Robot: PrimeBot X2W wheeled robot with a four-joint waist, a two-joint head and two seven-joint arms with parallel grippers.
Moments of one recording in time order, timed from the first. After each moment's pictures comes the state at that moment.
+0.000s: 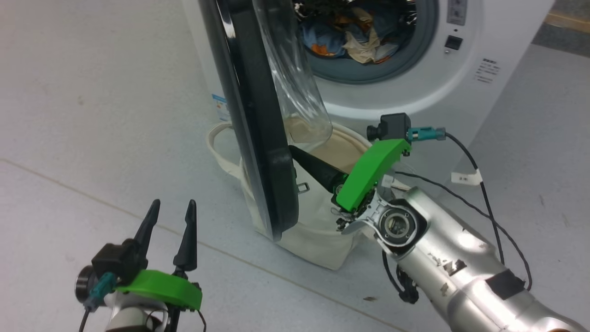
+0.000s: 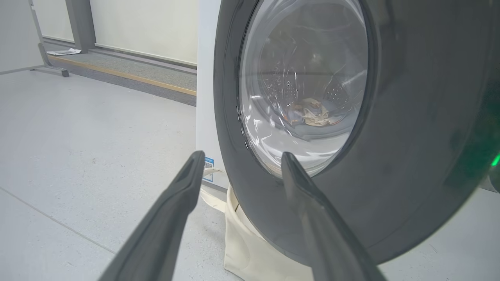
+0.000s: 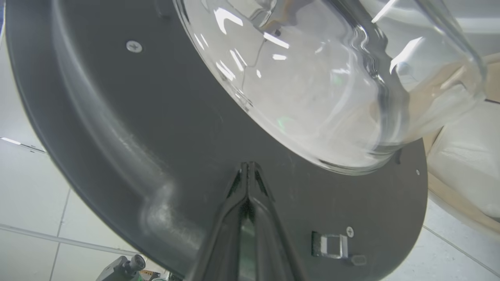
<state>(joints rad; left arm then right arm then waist) -0.25 0.07 -0.09 0.37 -0.23 -0.10 -0.25 -0.77 -0.08 0.72 0.56 1.41 0.13 0.22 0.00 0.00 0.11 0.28</state>
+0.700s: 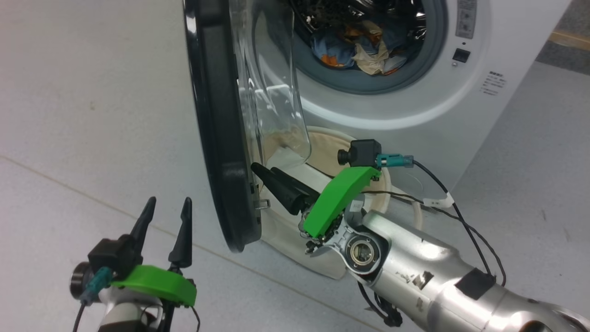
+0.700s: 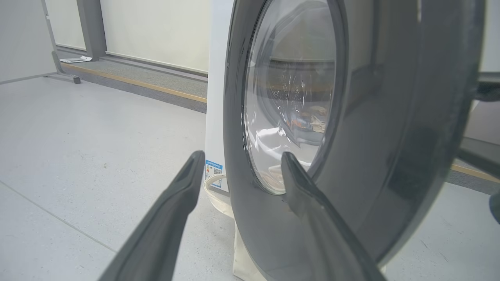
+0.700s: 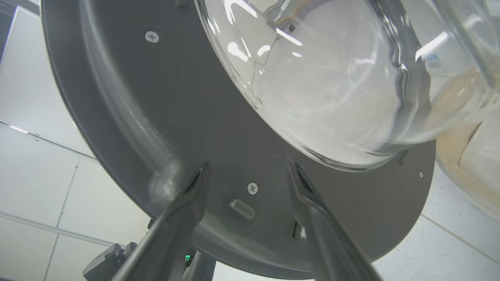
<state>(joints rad) -0.27 0.09 -0.08 0.41 -0.23 -0.11 -0.25 -0.86 -0.07 1.10 0.61 1.65 0.13 -0.09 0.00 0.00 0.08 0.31</state>
